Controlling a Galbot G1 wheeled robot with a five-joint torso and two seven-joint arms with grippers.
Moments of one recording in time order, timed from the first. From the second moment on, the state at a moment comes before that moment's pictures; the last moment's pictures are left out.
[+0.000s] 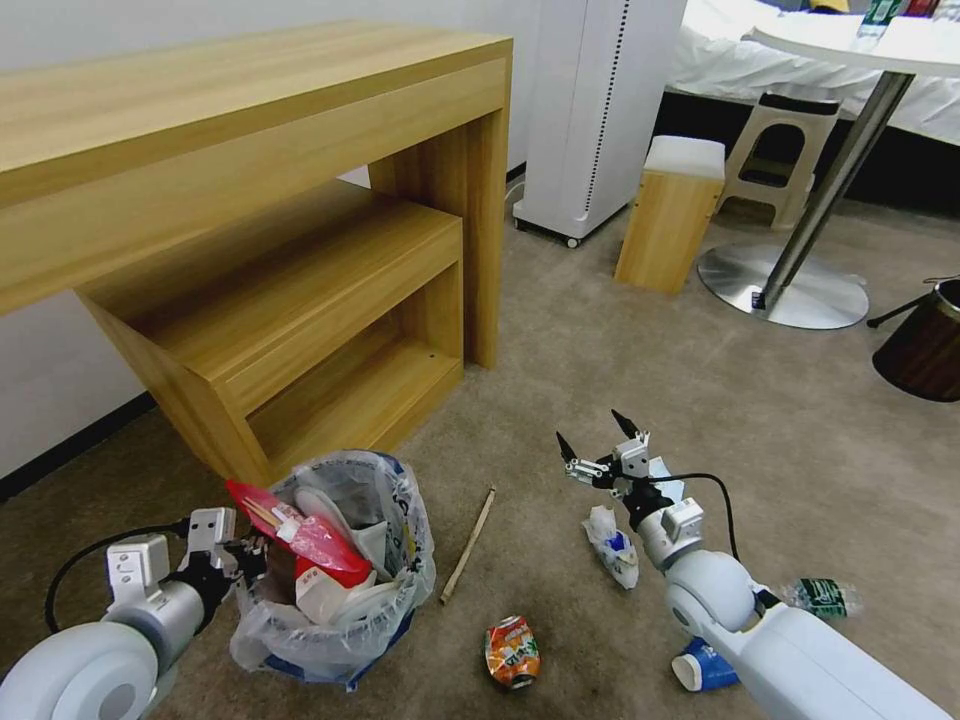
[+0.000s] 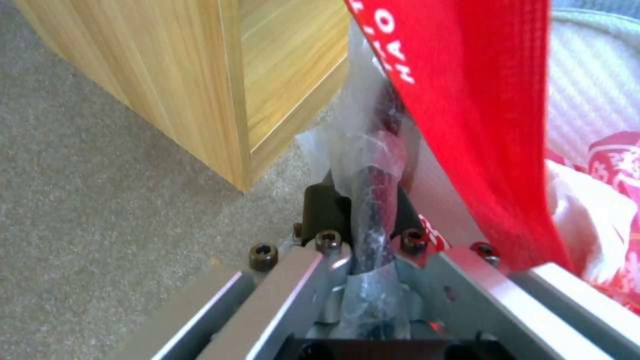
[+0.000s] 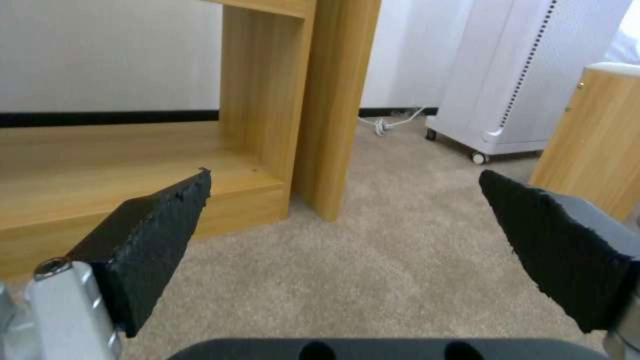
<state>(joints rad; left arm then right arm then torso) 1.72 -0.86 -0.75 -2.24 -1.01 0.57 -0.31 -1.03 0.84 -0.07 1.68 0.45 0.25 0.21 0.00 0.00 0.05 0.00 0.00</state>
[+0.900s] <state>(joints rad) 1.67 -0.86 -0.73 -2.21 -1.01 0.57 -0.32 -1.12 0.45 -0.12 1.87 0.50 0.17 -0.14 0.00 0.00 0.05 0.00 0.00</state>
